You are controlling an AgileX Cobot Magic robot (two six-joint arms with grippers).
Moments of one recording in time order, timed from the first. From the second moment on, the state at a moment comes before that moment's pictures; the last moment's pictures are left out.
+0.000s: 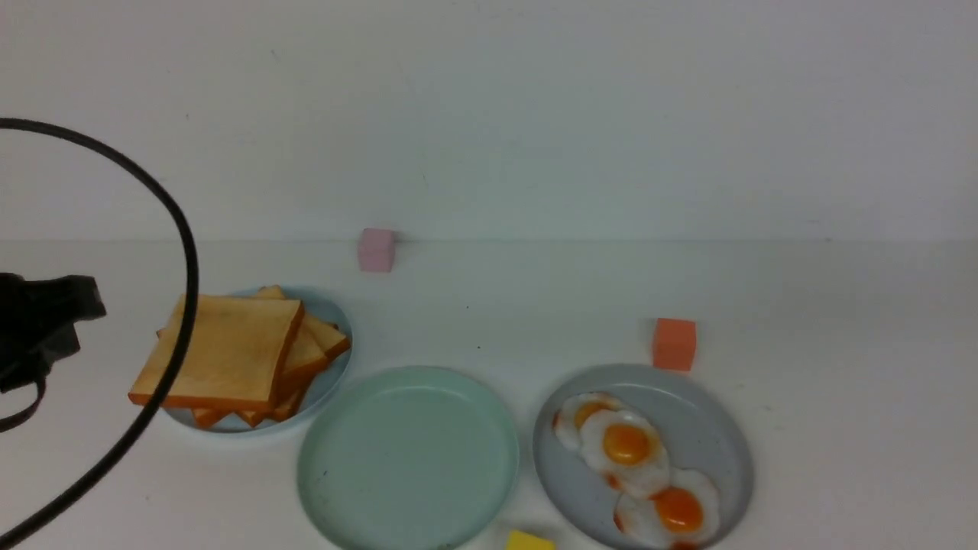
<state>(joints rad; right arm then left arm) 0.02 0.97 -0.74 -1.07 0.54 1.25 -0.17 0.97 -0.80 0.22 0.66 -0.67</state>
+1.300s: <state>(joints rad) 0.02 1.28 -0.83 1.00 0.89 -0.70 0.24 1.74 -1.15 -0.51 0.72 0.13</state>
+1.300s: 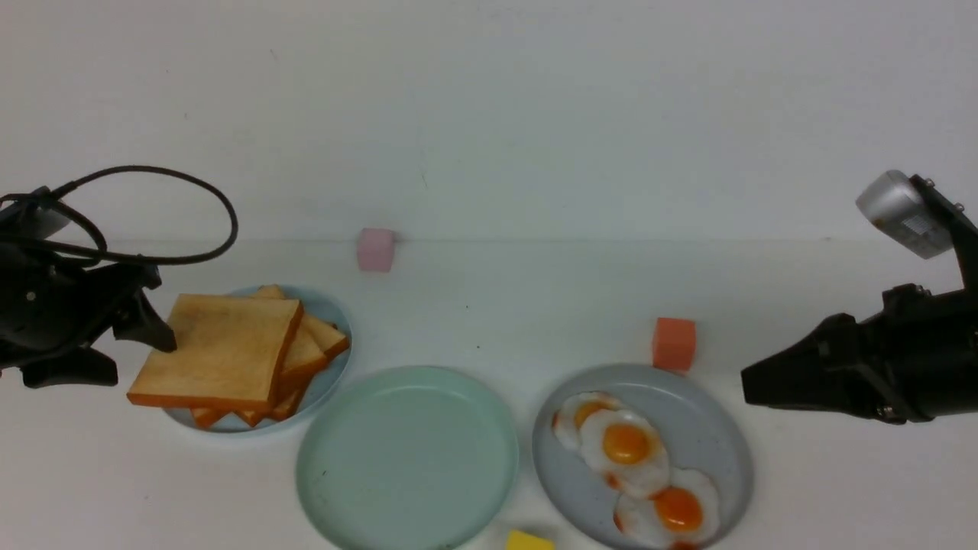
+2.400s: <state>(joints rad) 0.02 1.28 -0.83 1.00 0.89 -0.71 0.14 1.53 -0.86 -1.03 0.82 0.72</state>
